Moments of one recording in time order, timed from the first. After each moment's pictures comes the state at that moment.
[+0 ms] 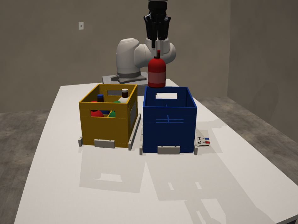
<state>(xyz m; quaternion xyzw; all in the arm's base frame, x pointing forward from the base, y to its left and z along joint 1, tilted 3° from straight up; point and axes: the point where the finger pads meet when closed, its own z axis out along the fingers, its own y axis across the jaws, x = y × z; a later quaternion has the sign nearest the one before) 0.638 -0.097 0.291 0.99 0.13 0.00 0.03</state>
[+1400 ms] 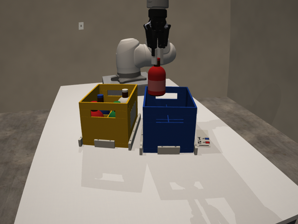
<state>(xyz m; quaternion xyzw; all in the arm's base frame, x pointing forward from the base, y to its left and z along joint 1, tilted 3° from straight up) 0.638 -0.099 0.257 0.99 0.13 0.00 0.03</state>
